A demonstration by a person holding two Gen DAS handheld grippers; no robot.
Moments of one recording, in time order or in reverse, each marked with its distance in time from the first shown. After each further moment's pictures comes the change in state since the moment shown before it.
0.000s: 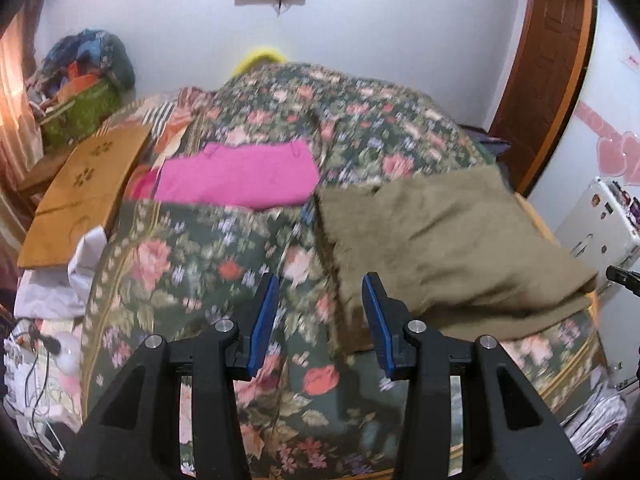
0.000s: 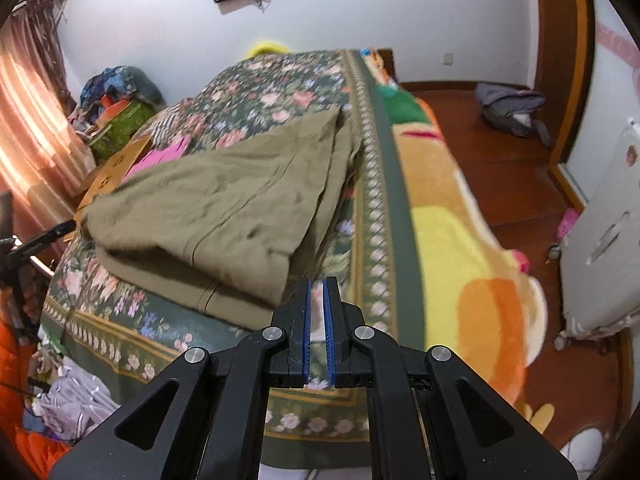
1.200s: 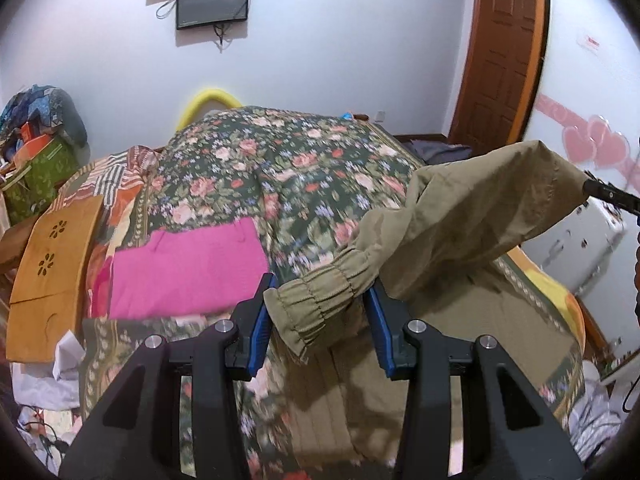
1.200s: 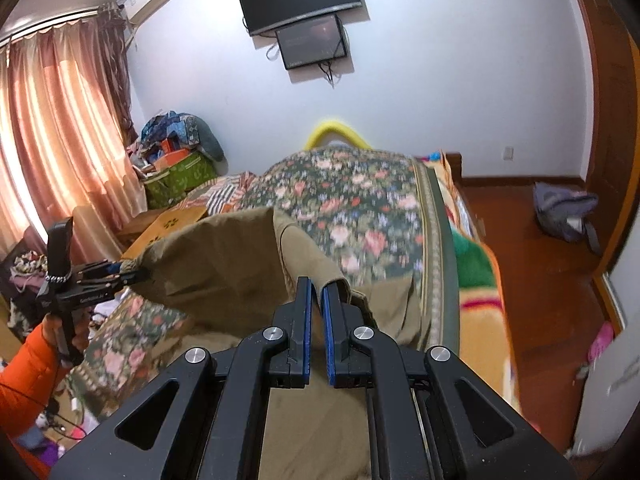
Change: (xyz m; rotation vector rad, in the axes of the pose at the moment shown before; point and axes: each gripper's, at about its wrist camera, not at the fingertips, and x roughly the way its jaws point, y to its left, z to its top) left arm 0.029 -0.039 0.080 0.148 -0.065 -0.111; right arm -0.006 0.050 0.128 -0.144 -0.222 0.180
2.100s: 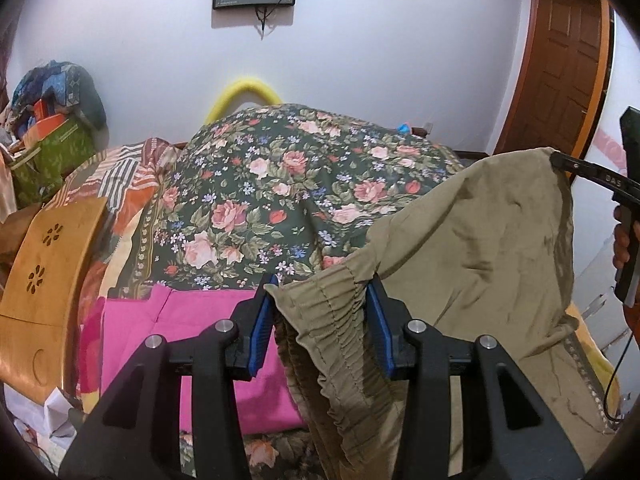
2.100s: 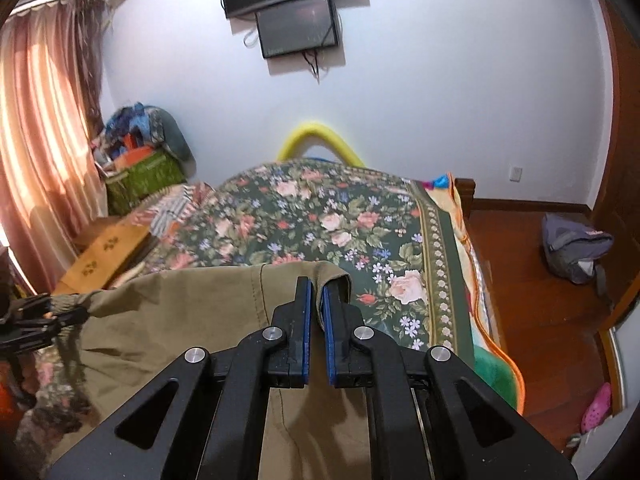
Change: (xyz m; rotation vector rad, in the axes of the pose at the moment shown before) left arm 0.137 0.087 0.094 -0.111 0.000 0.096; right arm 0.169 -0.043 0.119 -0.071 -0.010 -0.062
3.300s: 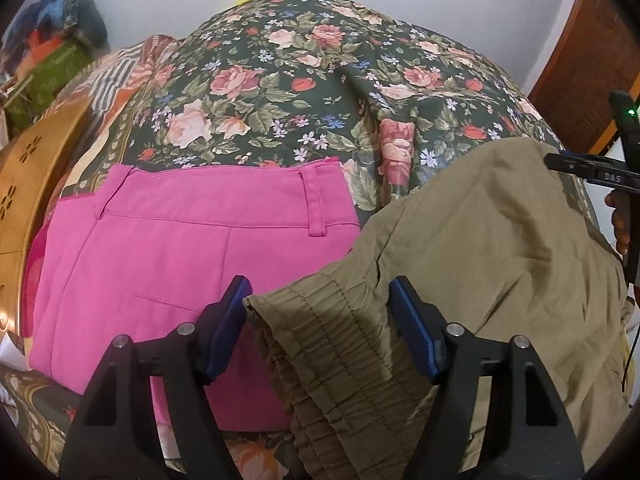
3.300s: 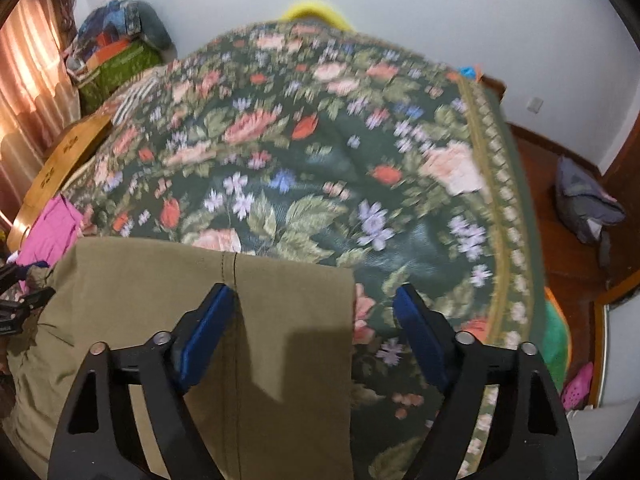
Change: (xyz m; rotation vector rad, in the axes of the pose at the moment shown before) left arm 0.113 0.034 -0.071 -0.098 0.295 0.024; right arm 0.137 -0.012 -0.064 -0.065 0.432 -0.037
